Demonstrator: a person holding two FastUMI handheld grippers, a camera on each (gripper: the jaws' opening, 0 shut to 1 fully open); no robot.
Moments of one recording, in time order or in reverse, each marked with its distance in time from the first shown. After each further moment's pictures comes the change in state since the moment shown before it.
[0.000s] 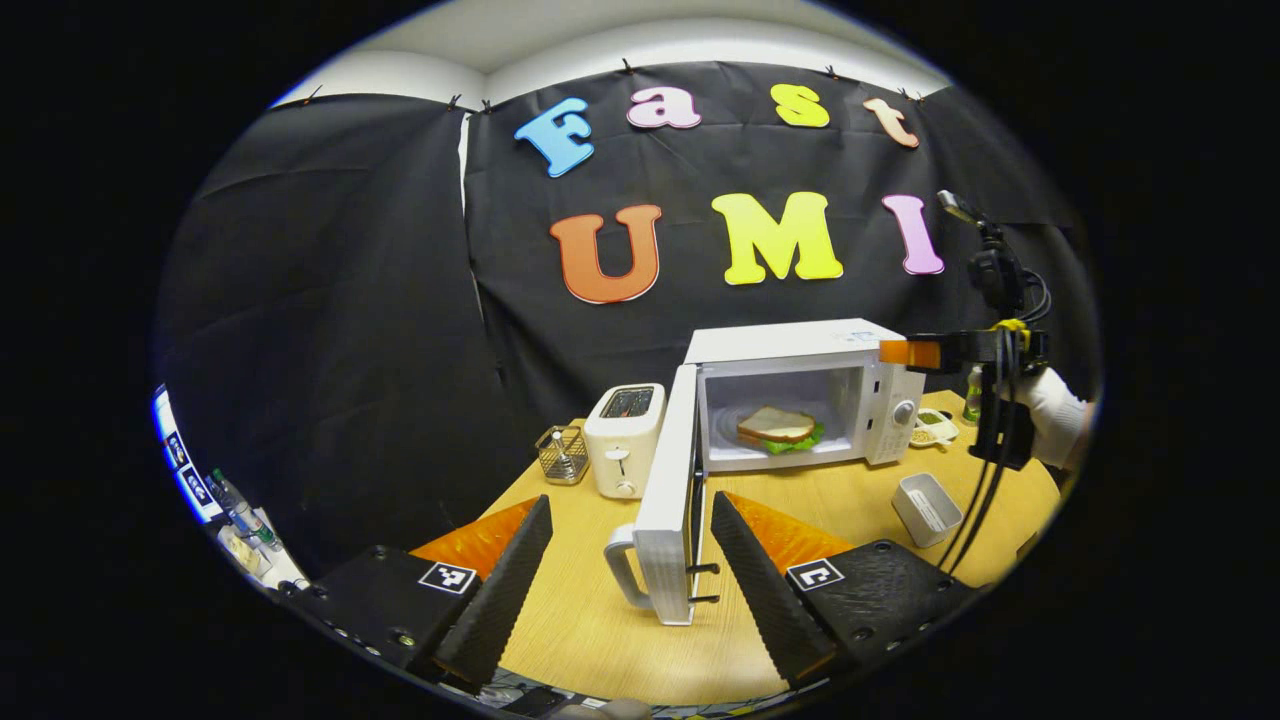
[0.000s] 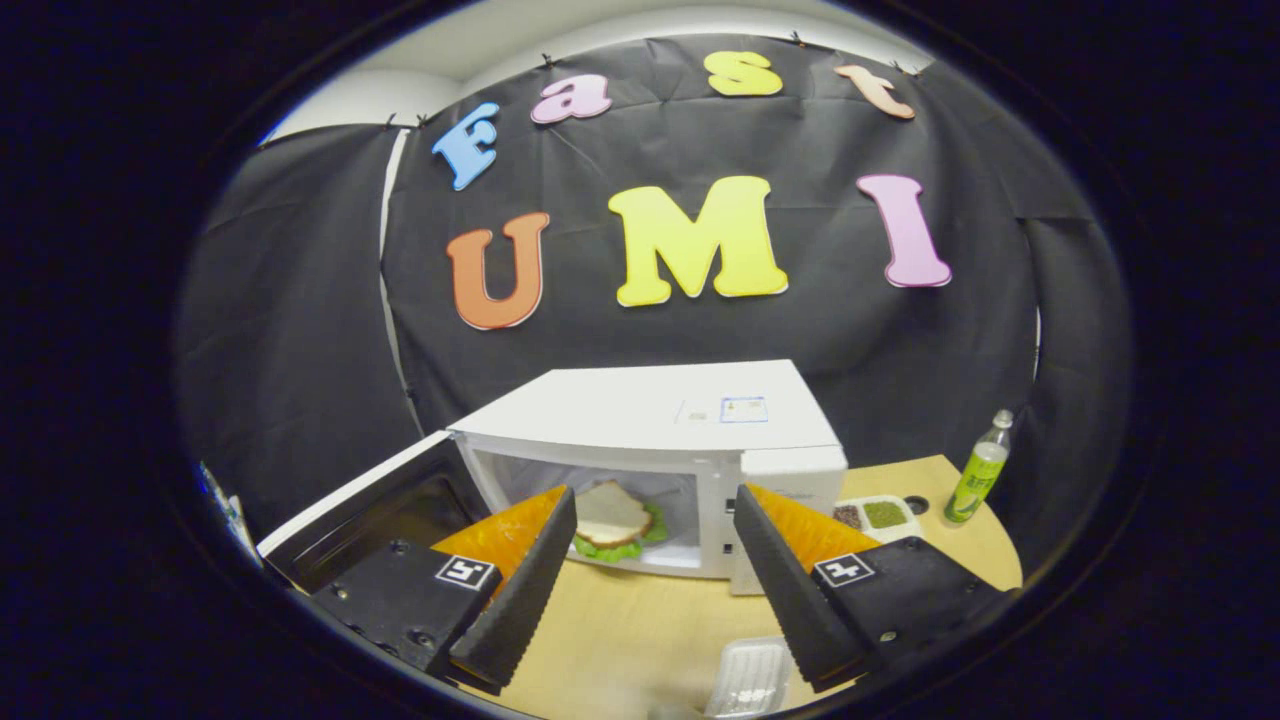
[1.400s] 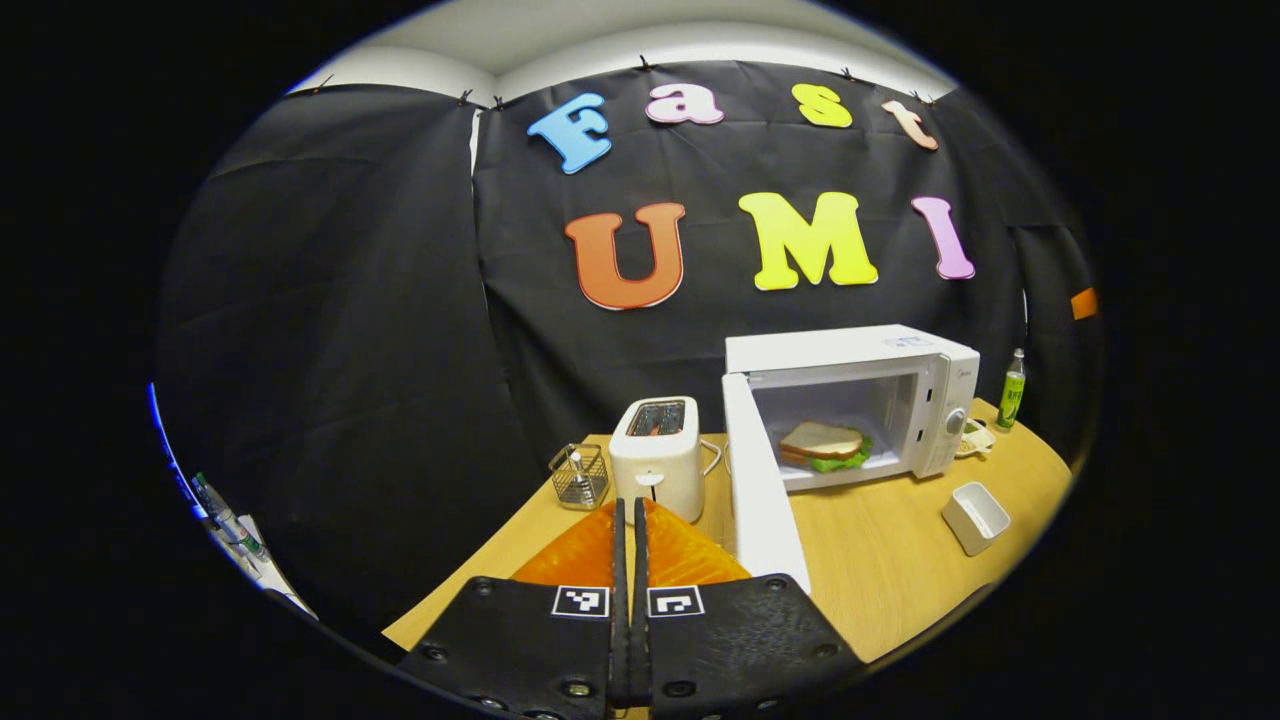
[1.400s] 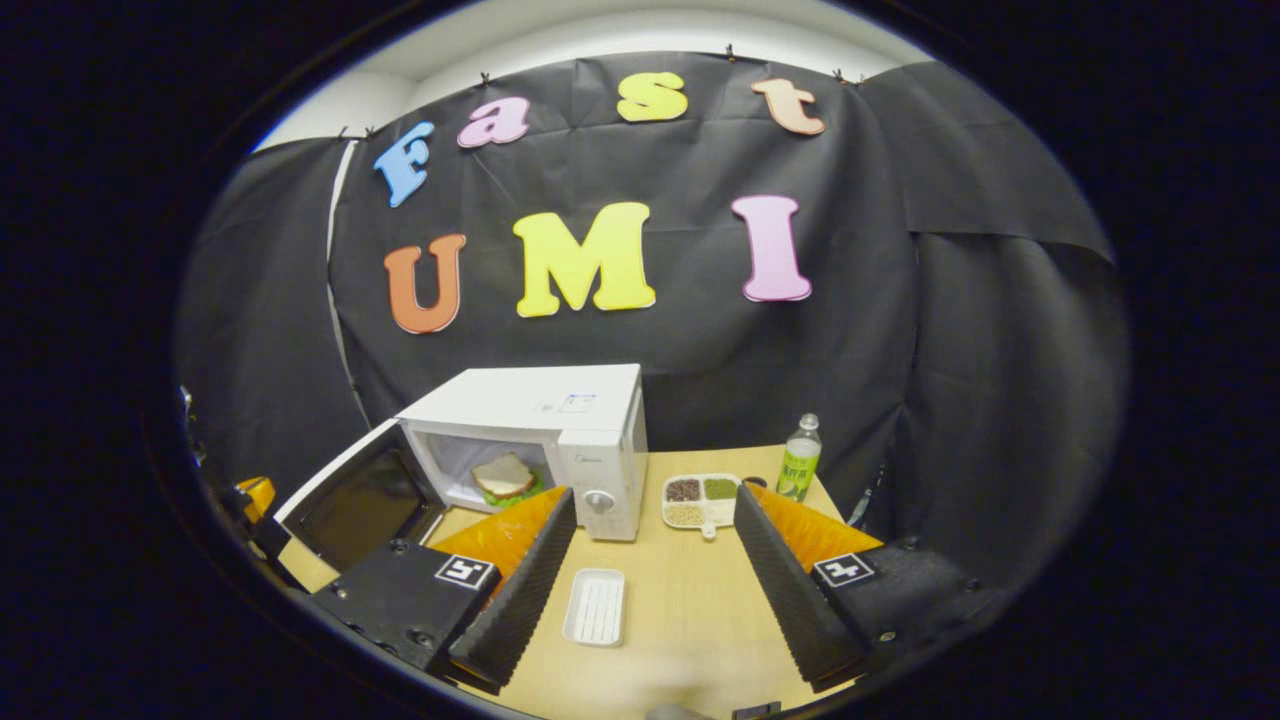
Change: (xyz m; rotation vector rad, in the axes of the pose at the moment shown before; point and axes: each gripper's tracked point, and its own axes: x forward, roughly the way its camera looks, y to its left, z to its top) left arm 0.082 0.044 -0.028 -0.006 0.003 0.016; right arm -0.164 -0.122 0.027 0.034 0.043 -0.221
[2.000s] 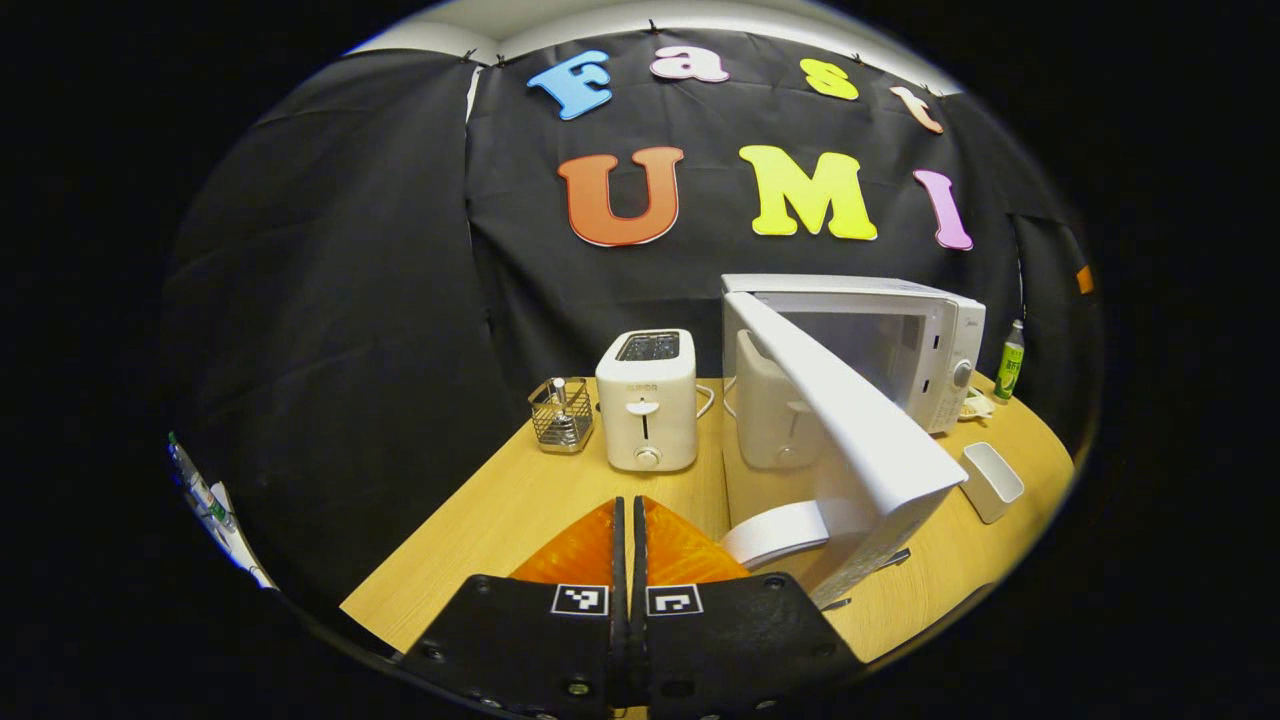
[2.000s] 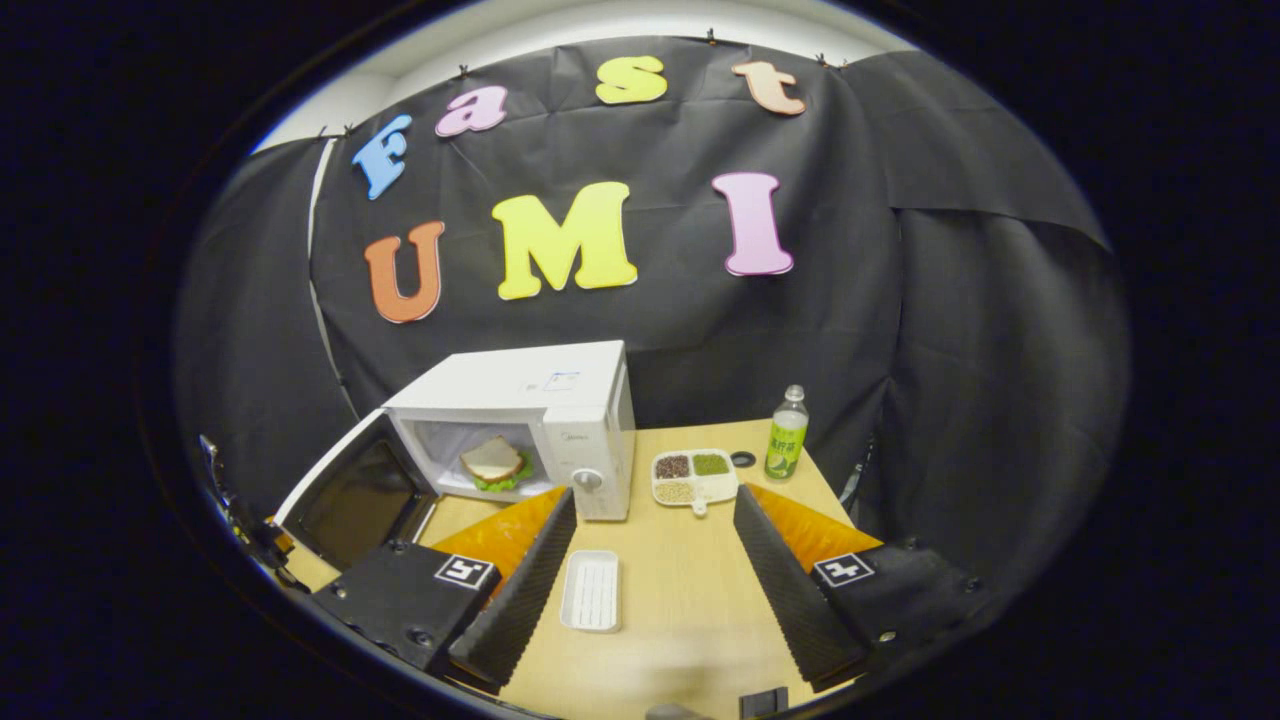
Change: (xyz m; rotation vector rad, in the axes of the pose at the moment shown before) left arm 0.020 -0.010 -0.064 -0.045 0.104 -0.046; right arm 0.000 -0.008 -0.017 0.023 0.068 -0.031
